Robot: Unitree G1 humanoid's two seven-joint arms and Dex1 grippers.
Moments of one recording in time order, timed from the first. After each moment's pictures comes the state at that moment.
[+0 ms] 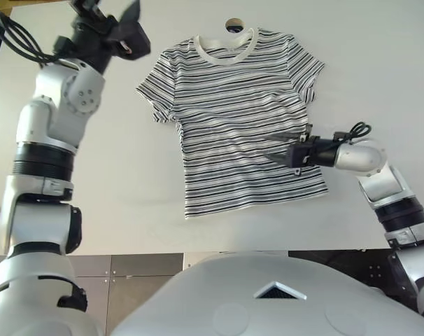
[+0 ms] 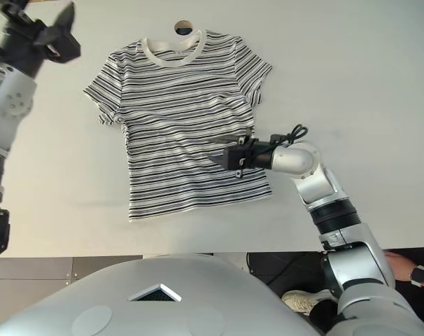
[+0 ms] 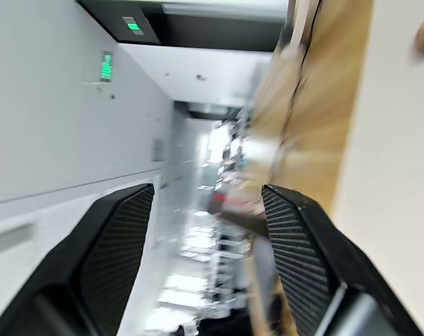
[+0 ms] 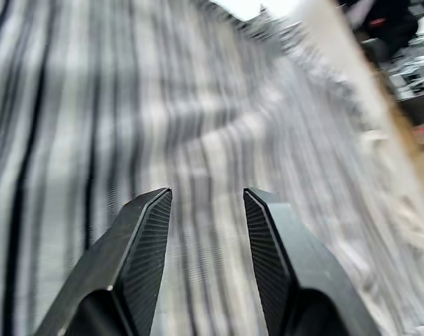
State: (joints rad) left arm -0.49 0.72 -0.26 0.41 0.57 -0.39 -0.01; right arm -0.20 -0.60 0.43 0.20 -0.19 -0.46 0.87
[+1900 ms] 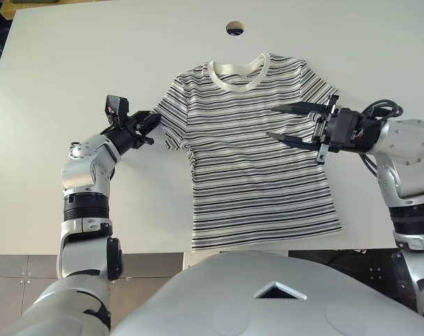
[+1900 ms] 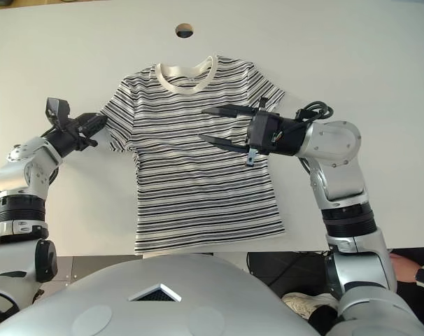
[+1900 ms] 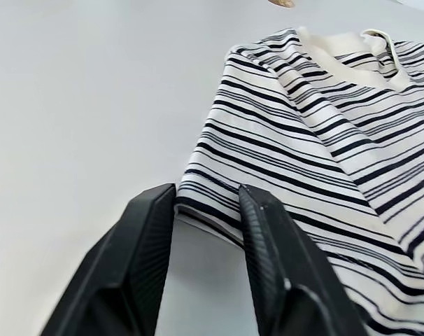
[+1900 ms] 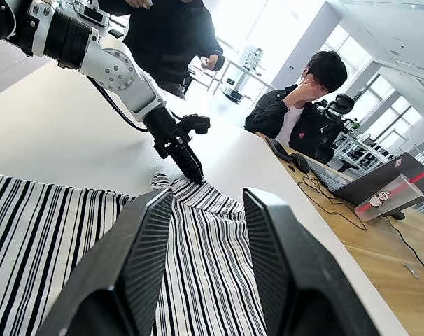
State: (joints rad) left arm -0.20 0.48 0.12 0.43 -0.35 0.39 -0.66; right arm -0.17 -0.60 0.21 -0.11 0.34 -0.28 1.08
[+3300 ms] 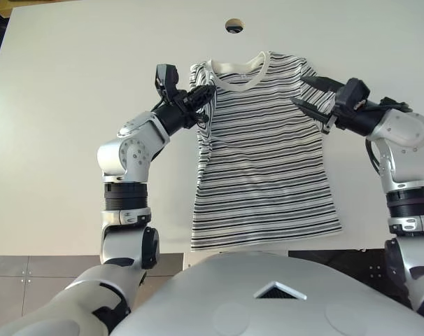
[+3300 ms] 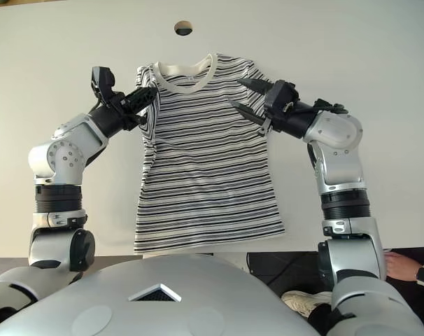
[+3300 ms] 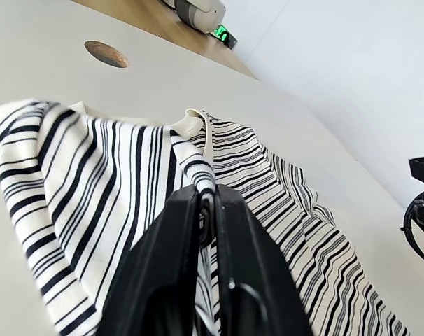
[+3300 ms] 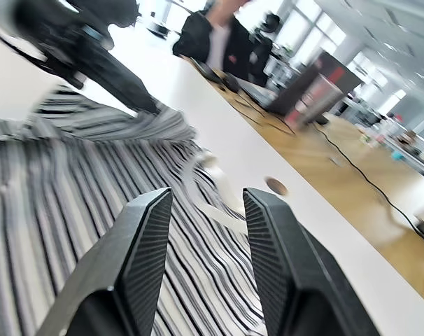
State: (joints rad) left arm -0.30 0.20 0.10 0.14 -0.54 0.70 -0.51; right arm -0.30 -0.53 0.11 0.32 0.17 -0.30 0.87
